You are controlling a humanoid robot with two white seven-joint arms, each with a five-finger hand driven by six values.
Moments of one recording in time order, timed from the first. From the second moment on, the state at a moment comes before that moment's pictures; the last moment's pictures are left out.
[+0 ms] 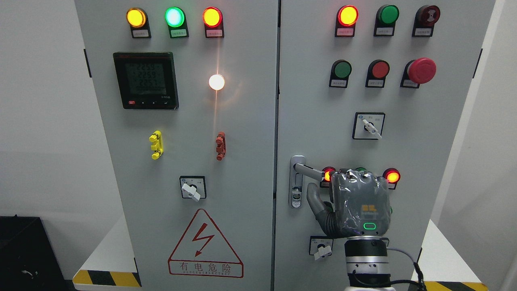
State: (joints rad) left arm 0.00 -0.10 -0.10 -0.07 0.07 -0.06 0.01; right arm -0.42 0.11 0.21 -1.86 1.55 0.24 -0.05
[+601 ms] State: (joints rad) left arm 0.00 -0.10 -0.10 -0.07 0.07 -0.06 0.01; right arm -0.24 0.09 0.15 -1.97 1.54 0.13 -0.05
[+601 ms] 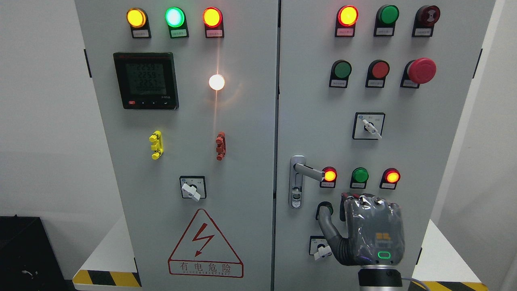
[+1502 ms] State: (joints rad) left arm 0.00 -0.10 -0.10 -0.07 0.07 -0.06 0.01; right arm -0.15 0.08 -0.16 -2.07 1.23 -0.31 -0.12
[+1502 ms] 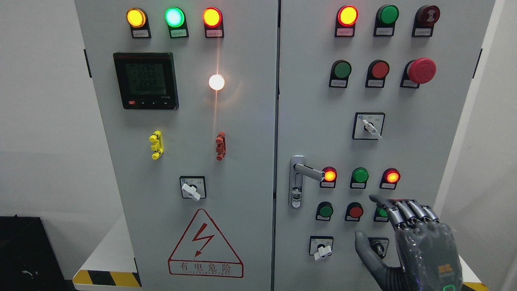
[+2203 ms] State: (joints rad) left arm 0.00 -0.10 -0.10 -0.07 0.07 -0.06 0.01; right arm -0.16 0.09 -0.17 -2.08 1.20 -0.32 -0.13
